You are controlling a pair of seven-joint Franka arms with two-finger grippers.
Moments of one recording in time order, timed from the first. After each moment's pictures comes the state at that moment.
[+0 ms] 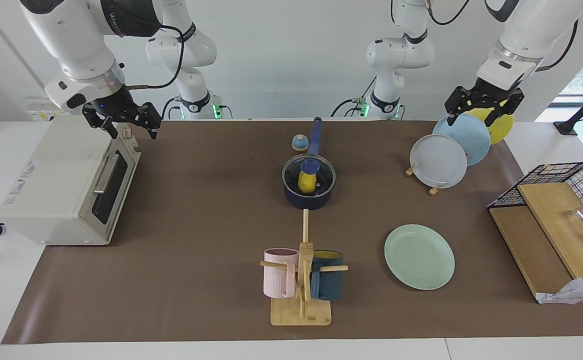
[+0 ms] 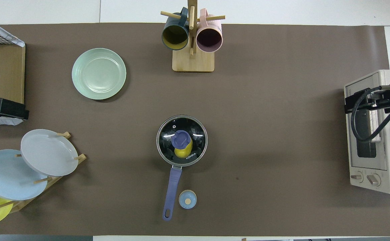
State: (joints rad) left arm -0.09 -0.07 0.00 -1.60 0.01 1.50 0.04; right arm 0.03 0.00 0.00 -1.59 -0.02 1.50 0.04
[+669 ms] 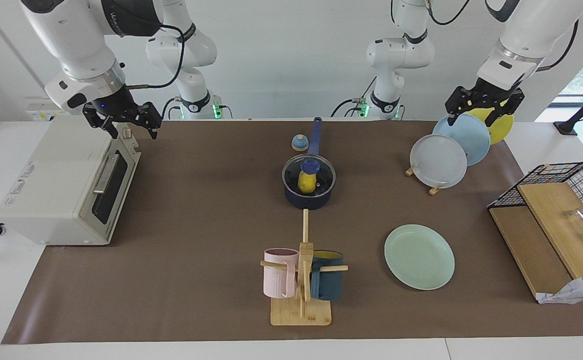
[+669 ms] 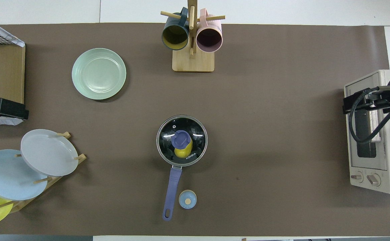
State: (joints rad) left arm -0.09 -0.07 0.00 -1.60 0.01 1.50 0.04; right arm 0.03 -0.01 0.00 -1.59 -0.02 1.52 0.04
